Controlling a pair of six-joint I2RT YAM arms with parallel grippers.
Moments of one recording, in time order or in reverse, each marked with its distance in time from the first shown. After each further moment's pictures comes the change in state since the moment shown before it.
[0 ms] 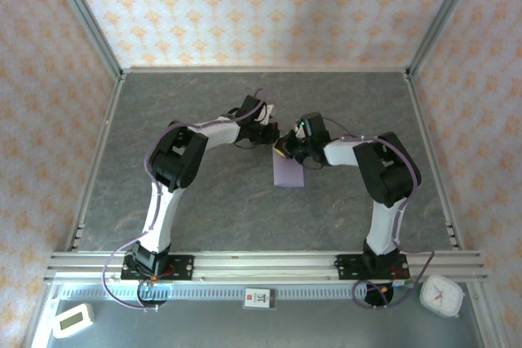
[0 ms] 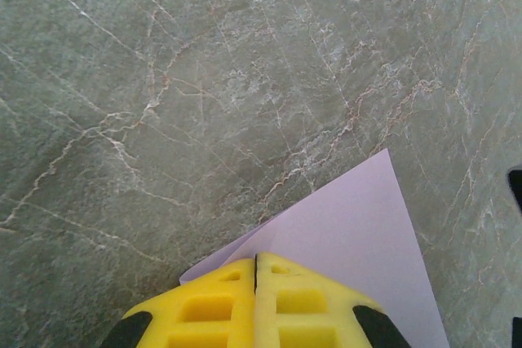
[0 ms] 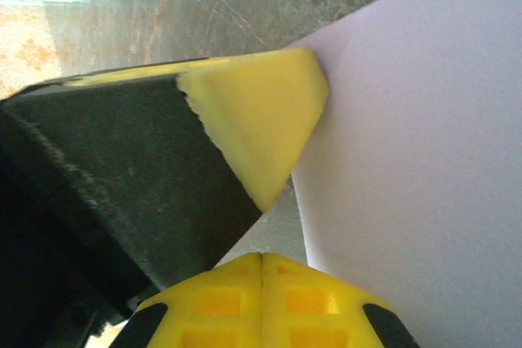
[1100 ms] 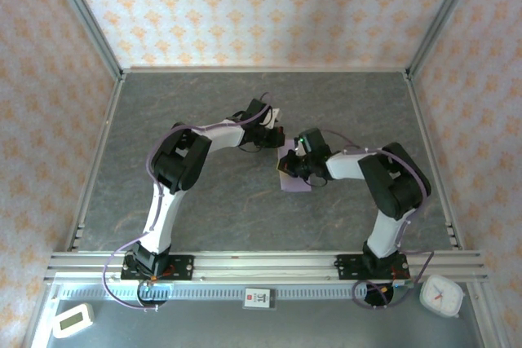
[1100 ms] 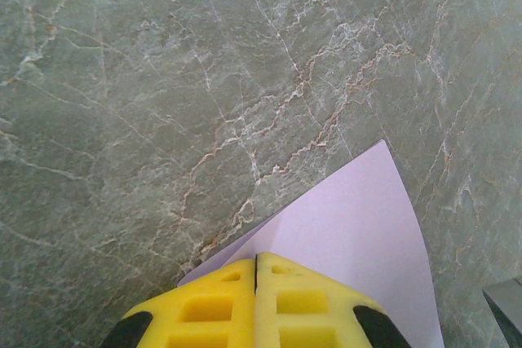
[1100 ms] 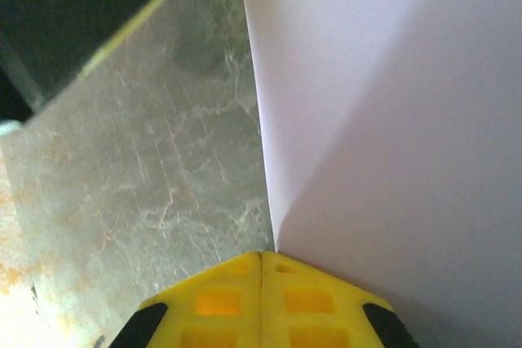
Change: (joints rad) left arm -0.035 0.000 -0.011 0.010 -0.001 -0.005; right arm 0.067 -0.133 -0.177 -0.097 0.061 -0.196
